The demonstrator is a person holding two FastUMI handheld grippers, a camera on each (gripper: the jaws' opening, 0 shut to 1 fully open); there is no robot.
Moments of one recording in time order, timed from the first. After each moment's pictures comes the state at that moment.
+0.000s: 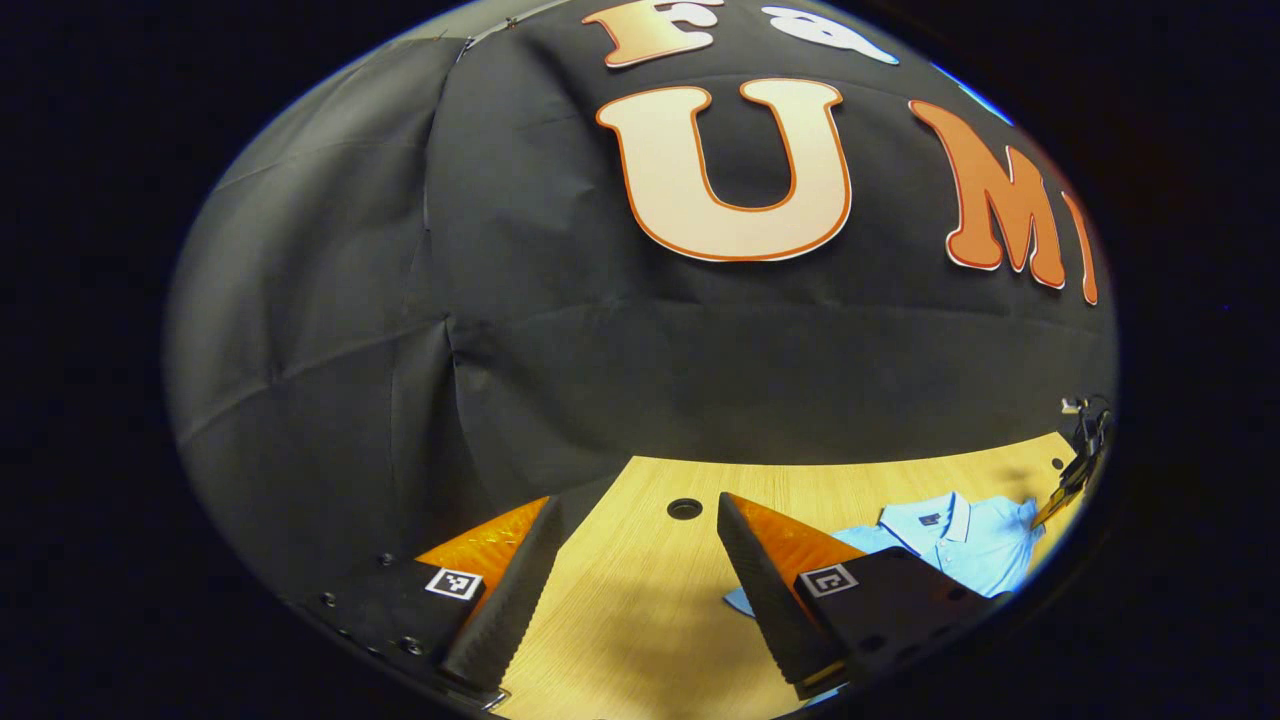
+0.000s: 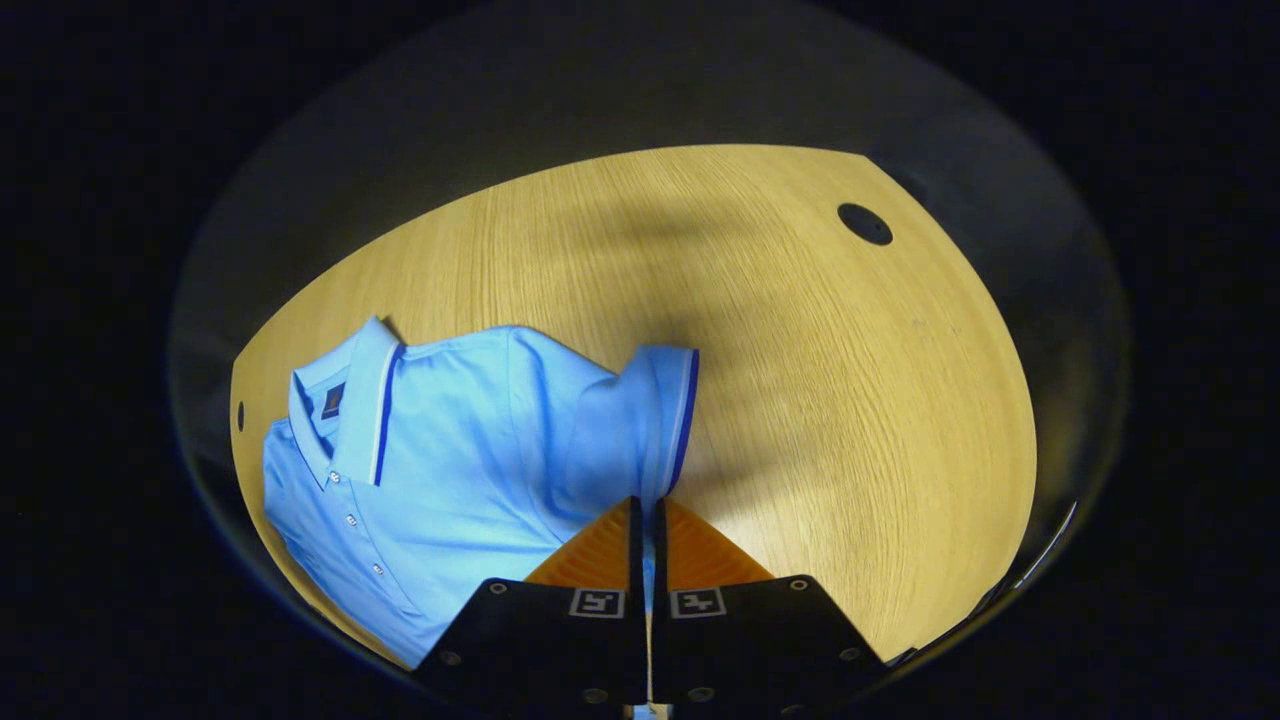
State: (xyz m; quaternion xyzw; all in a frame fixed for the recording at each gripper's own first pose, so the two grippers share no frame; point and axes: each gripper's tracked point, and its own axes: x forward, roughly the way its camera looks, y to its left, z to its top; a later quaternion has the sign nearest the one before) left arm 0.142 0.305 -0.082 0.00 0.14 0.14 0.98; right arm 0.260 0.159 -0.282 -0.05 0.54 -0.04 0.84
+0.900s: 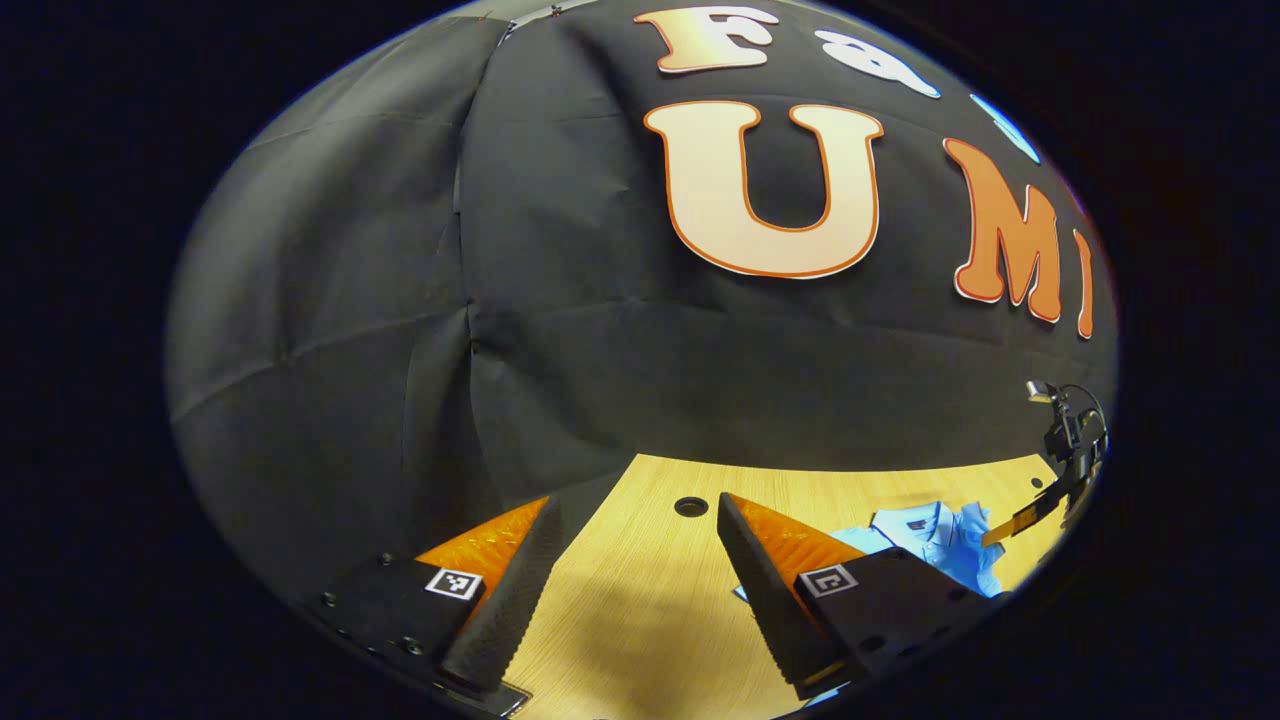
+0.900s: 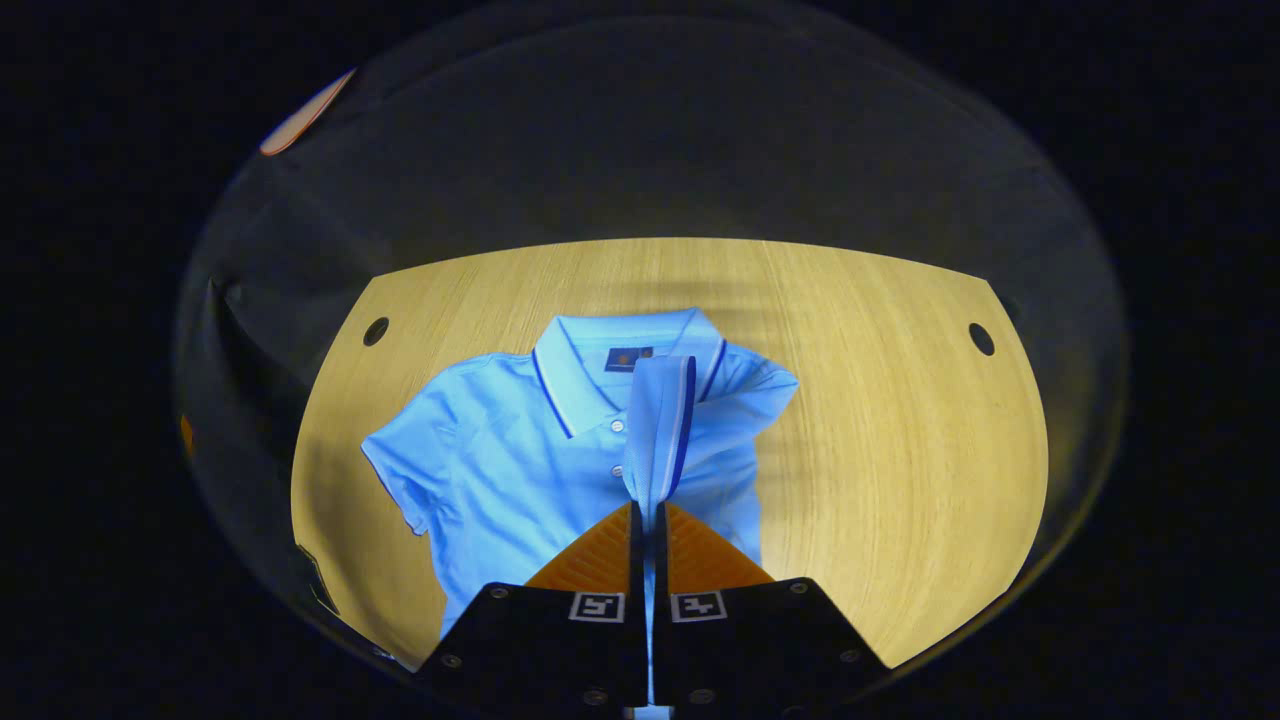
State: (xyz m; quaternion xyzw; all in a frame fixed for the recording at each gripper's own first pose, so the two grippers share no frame) left arm 0.117 0.344 -0.079 -0.04 0.13 0.12 0.98; right arm 0.180 0.354 -0.250 -0.11 0.50 0.12 0.85
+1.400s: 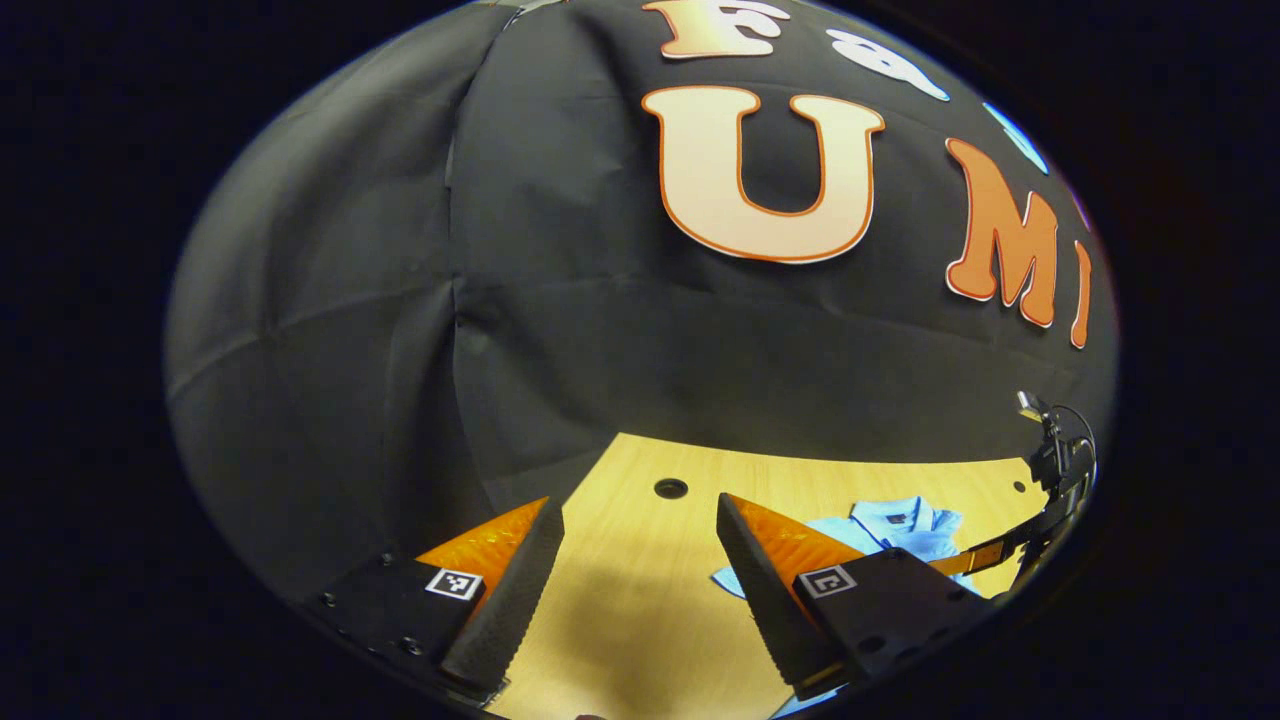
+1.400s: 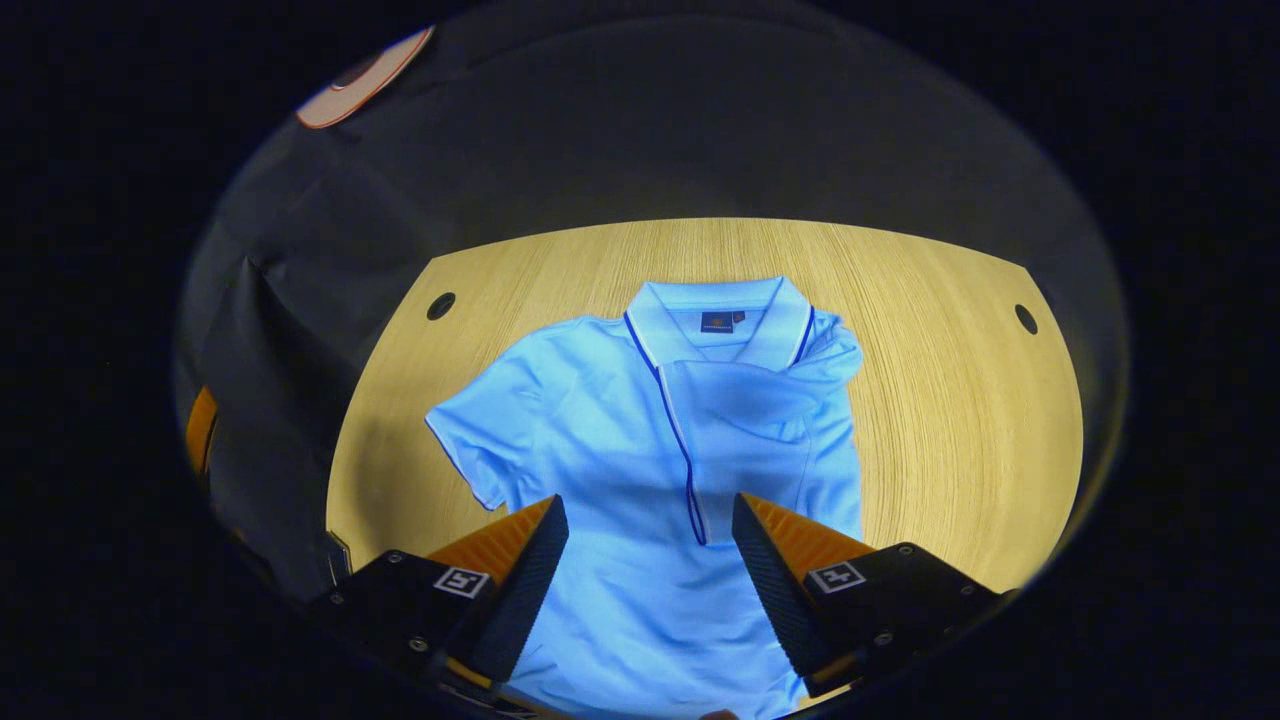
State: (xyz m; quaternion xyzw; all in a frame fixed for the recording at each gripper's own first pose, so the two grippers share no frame) left arm 0.120 0.318 -0.102 -0.08 0.18 0.10 0.98; right arm 0.126 0.388 -0.244 -0.08 0.49 0.16 0.85
